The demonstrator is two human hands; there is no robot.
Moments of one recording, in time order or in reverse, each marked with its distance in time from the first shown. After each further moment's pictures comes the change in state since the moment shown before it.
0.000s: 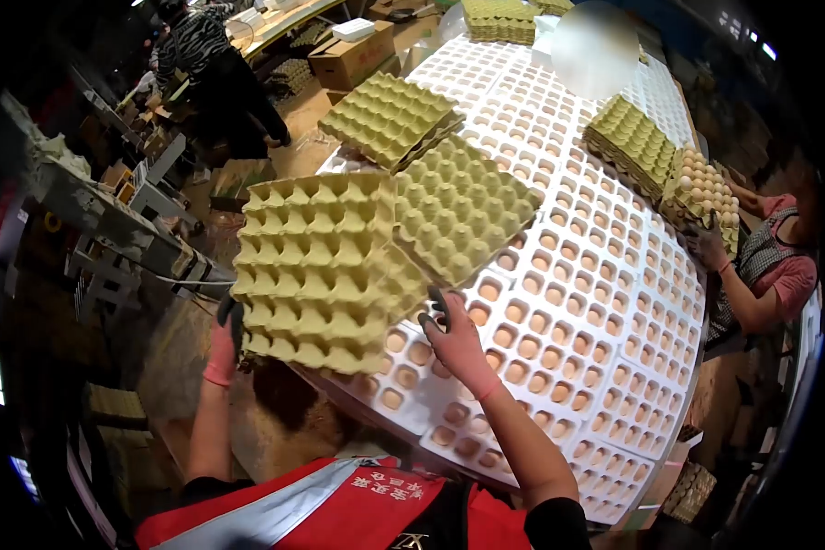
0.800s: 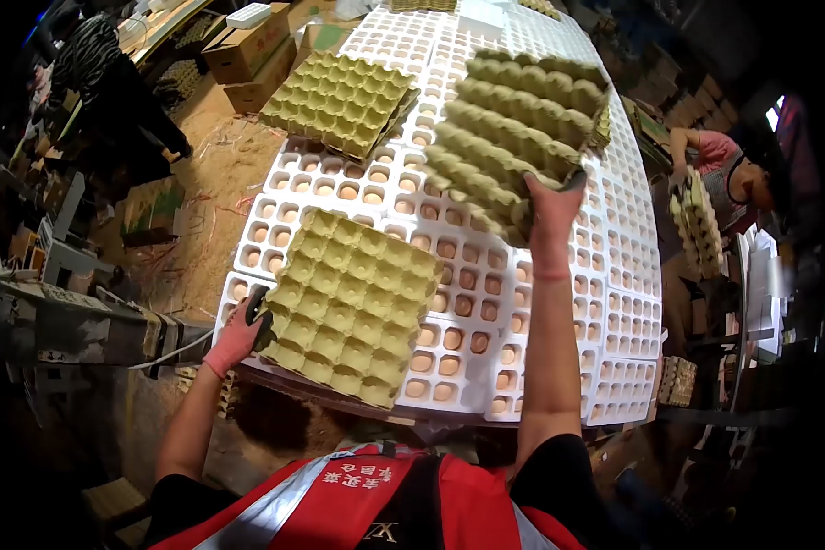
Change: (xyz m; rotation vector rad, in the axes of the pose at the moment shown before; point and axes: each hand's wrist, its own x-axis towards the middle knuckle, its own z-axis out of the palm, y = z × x) left_hand 0.167 -0.099 -0.022 0.451 -0.737 0.094; right_hand 0.129 -0.094 -0.037 0.225 0.972 -0.339
